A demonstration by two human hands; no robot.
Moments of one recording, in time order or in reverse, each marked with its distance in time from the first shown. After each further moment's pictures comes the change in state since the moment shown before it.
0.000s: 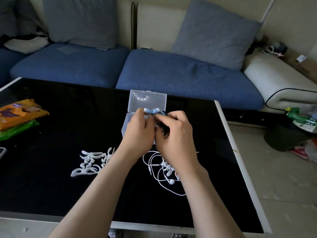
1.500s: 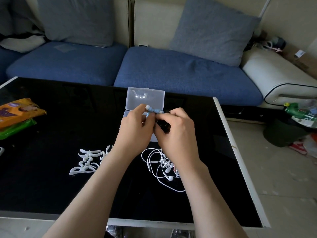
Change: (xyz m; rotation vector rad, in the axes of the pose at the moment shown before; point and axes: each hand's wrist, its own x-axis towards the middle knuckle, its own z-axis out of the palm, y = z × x) left_hand -0.005 0.002 -0.005 0.156 0.014 0.125; right_hand 0.000 0.010 -0.002 -0.086 0.049 -0.015
